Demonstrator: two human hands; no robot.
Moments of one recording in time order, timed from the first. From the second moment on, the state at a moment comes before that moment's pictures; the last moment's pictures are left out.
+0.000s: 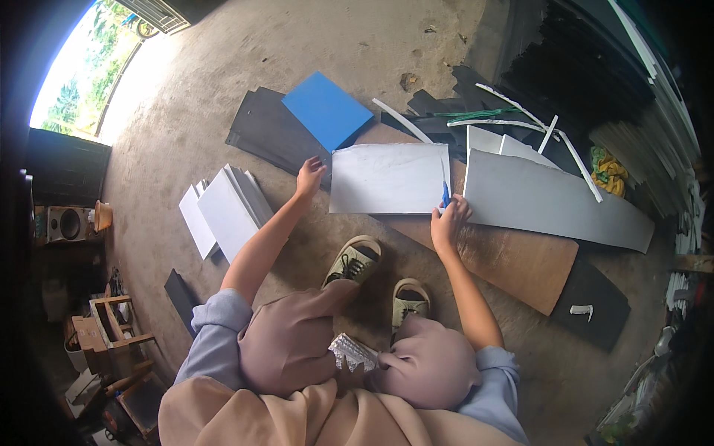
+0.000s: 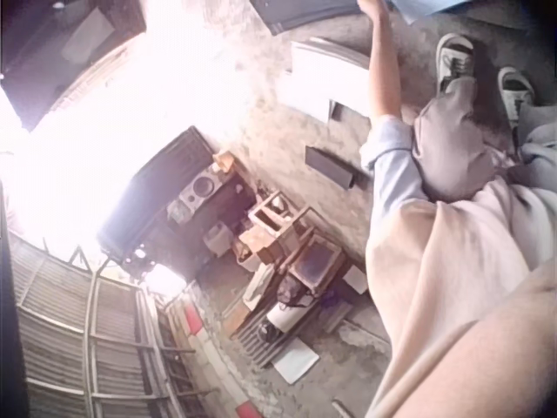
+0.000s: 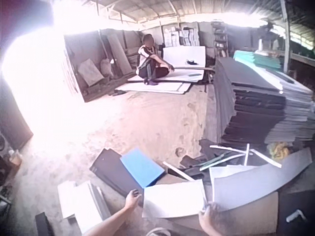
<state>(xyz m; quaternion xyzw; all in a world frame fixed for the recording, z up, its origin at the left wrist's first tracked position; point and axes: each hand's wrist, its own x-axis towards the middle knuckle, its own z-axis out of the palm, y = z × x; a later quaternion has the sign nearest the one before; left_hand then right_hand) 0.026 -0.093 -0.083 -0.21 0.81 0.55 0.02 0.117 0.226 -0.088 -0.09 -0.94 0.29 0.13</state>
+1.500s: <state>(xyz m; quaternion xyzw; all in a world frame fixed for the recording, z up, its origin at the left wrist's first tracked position) 0.055 -0.087 -0.067 -0.01 0.93 0.37 0.05 0.091 0.260 -0.071 -0.24 -0.82 0.52 0.08</state>
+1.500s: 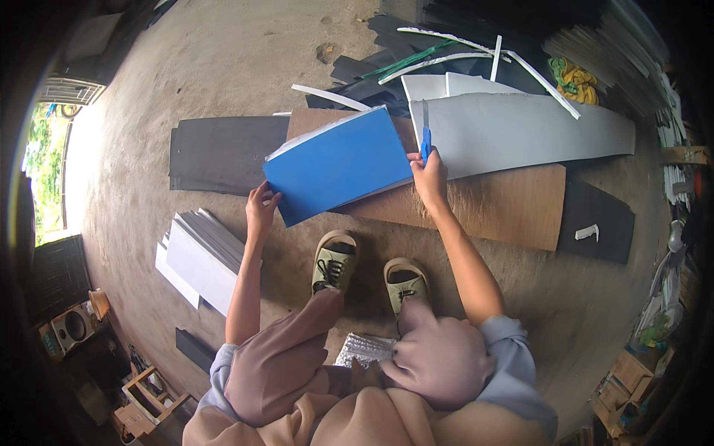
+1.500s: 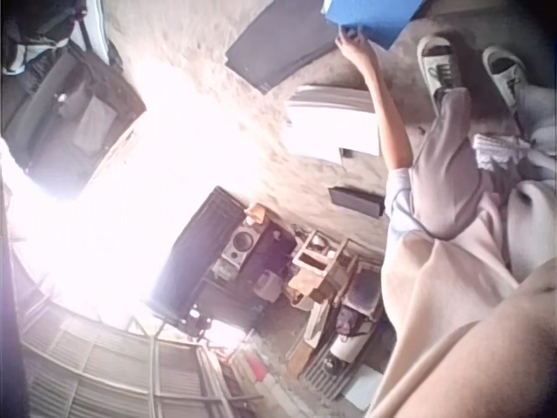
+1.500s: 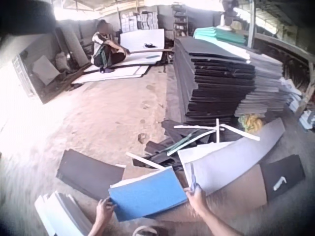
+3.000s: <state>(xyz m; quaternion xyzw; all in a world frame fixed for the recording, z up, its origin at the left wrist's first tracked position) 0.042 -0.105 -0.069 -0.05 0.86 0.50 0.10 0.078 0.282 -0.092 -0.21 -0.82 0.54 -0.02</state>
